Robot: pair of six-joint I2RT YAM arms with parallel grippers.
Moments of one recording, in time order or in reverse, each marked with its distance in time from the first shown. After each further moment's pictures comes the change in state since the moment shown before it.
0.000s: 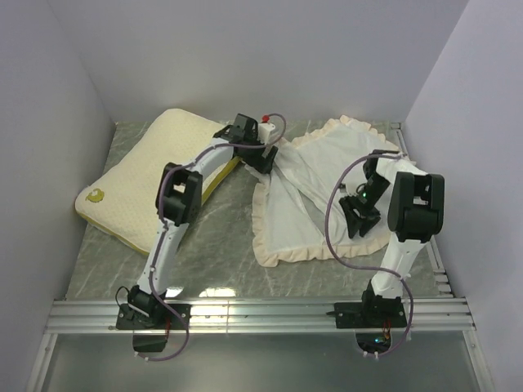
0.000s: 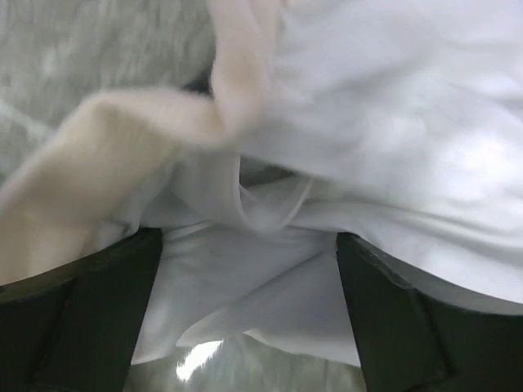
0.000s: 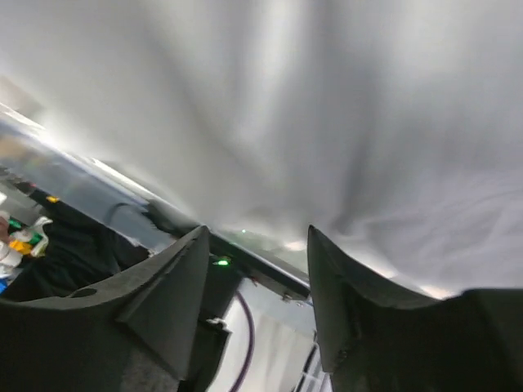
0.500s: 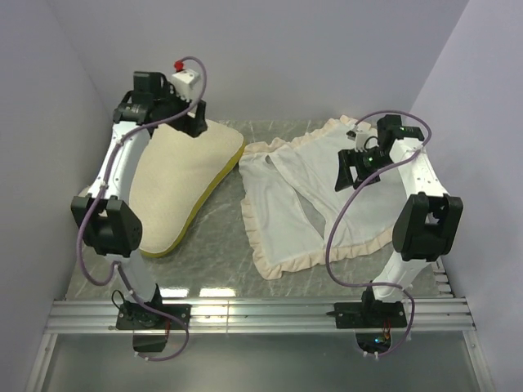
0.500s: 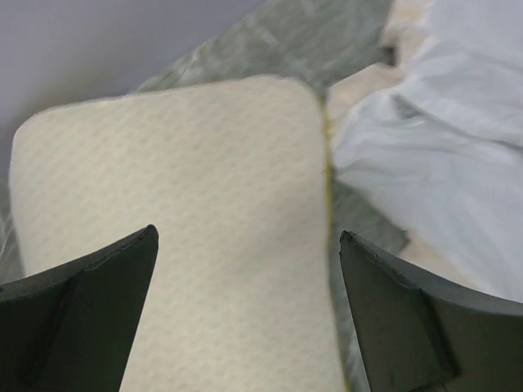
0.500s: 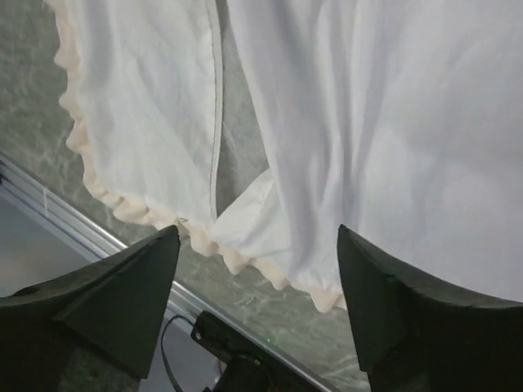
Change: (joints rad) left arm 0.330 -0.678 -0.268 -0.161 0.087 0.111; right arm 0.025 -0.218 0.257 0.133 -0.249 0.200
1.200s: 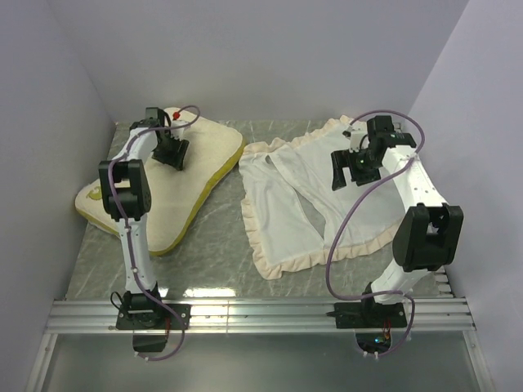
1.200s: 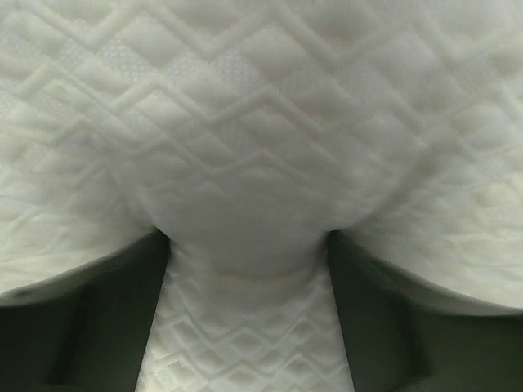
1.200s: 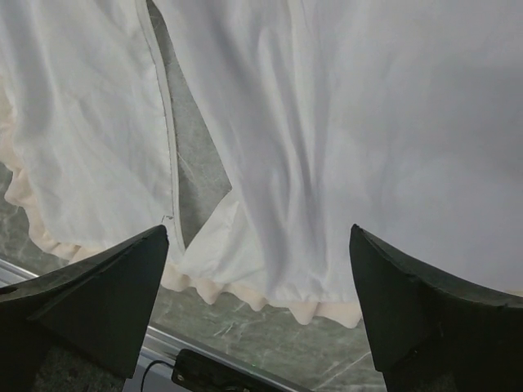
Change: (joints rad) left arm 0.164 0.508 0.072 -0.105 -0.248 0.104; right arm 0.079 -0.095 -0.103 0.179 0.210 0.134
